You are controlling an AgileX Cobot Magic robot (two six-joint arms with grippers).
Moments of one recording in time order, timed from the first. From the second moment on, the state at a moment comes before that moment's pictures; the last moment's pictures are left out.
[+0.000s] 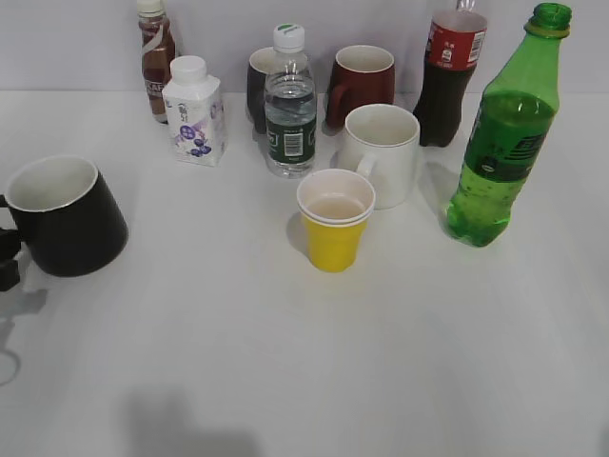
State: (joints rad) left arm -0.07 1.47 -0.19 0.05 -0.73 -0.08; right arm 0.09 -0.01 -0.50 0.01 1.04 -0.03
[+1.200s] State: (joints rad) left arm -0.07 1.85 -0.31 0.05 -1.24 -0.05; right arm 0.09 -0.01 -0.50 0.07 1.04 -0.05
